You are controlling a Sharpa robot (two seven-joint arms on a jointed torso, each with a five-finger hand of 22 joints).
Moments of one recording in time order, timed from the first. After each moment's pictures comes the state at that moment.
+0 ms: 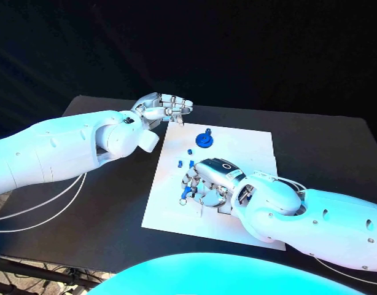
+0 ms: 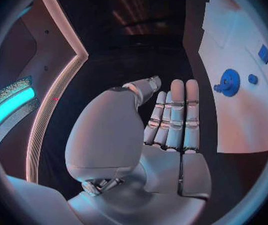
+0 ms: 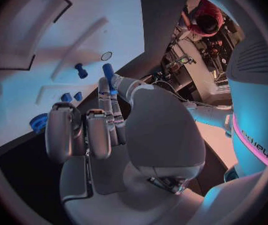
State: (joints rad) left arm 1.16 -0.83 -0.01 1.38 -0.10 -0.10 0.26; left_hand 1.45 -0.21 0.59 0.04 0.10 0.81 0.21 0.28 0.30 0.75 0.17 0.53 0.07 0.97 0.08 1.09 0.31 0.17 0.81 0.18 0.95 0.67; right arm 1.06 -0.60 -0.17 1.72 -1.57 -0.38 -0.22; right_hand 1.41 -0.18 0.59 0.15 0.07 1.09 0.12 0.19 0.39 1.30 0.05 0.07 0.08 1.47 -0.03 1.44 1.25 0.05 1.47 0.07 1.32 1.31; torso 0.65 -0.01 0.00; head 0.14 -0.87
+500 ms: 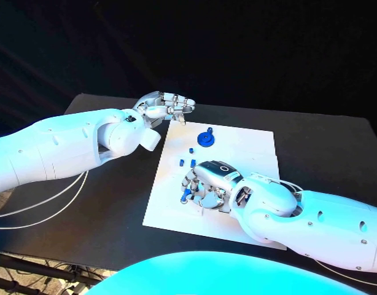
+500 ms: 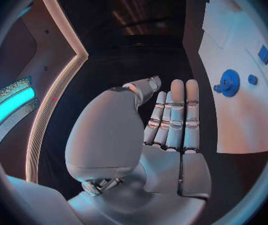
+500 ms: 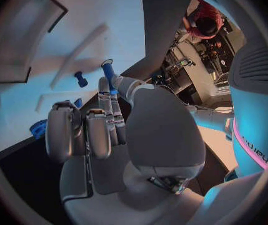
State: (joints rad) left arm 1.16 -0.83 -0.01 1.38 -0.10 -0.10 0.26; left_hand 1.45 -0.21 0.59 0.04 0.10 0.81 0.21 0.28 0.30 0.75 0.17 0.53 0.07 0.97 0.08 1.09 0.30 0.17 0.81 0.18 0.95 0.67; right arm 1.05 -0.58 -0.17 1.70 -1.59 -0.36 -0.22; right_hand 1.40 -0.19 0.60 0.15 0.07 1.09 0.12 0.19 0.39 1.30 0.05 0.07 0.08 1.47 -0.03 1.44 1.25 0.05 1.47 0.07 1.32 1.31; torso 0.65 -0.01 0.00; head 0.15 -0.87
